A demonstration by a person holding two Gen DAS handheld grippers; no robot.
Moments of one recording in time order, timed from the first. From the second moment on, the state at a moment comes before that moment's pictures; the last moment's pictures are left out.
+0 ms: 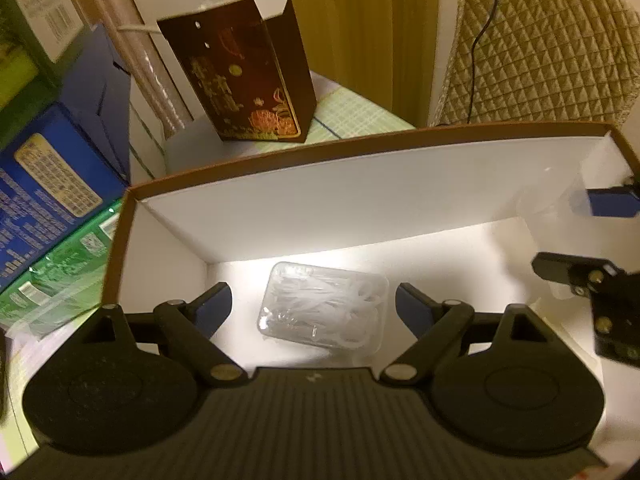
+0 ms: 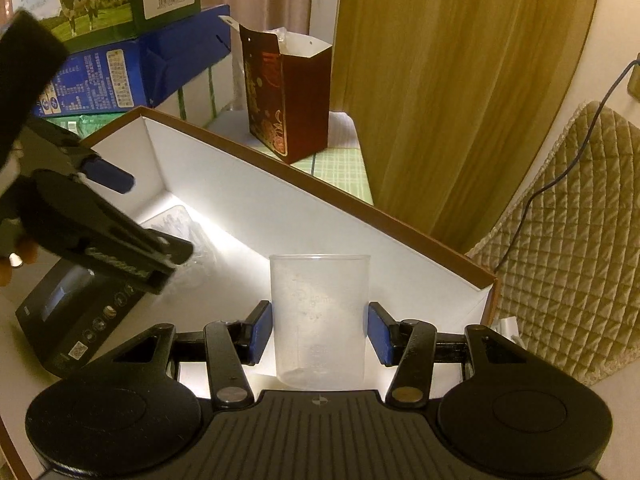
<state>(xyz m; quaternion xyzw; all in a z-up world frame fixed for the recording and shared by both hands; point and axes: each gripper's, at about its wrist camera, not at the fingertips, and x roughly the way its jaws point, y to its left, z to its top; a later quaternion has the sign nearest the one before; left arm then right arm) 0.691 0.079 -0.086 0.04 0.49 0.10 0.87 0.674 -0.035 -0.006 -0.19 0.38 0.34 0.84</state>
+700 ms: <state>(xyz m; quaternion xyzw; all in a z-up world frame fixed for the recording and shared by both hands) 0.562 0.079 -0.015 0.01 0.42 0.11 0.90 0.606 -0.076 0.029 -0.12 0.34 0.36 0.86</state>
